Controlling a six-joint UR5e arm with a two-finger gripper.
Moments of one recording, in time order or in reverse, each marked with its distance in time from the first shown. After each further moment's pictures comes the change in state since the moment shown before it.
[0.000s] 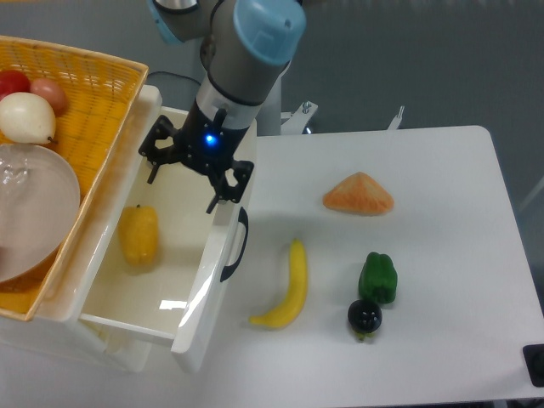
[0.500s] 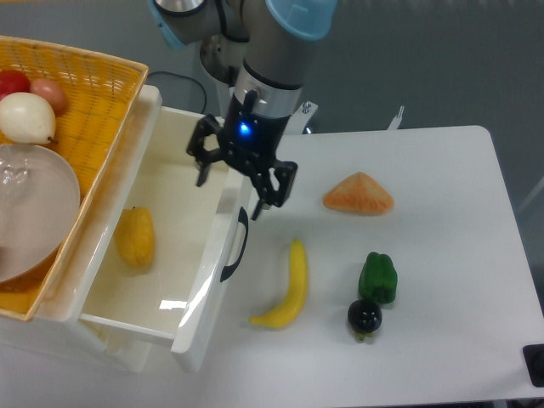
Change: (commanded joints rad) arm 0.018 -0.063 -0.006 0.012 0.299 0.391
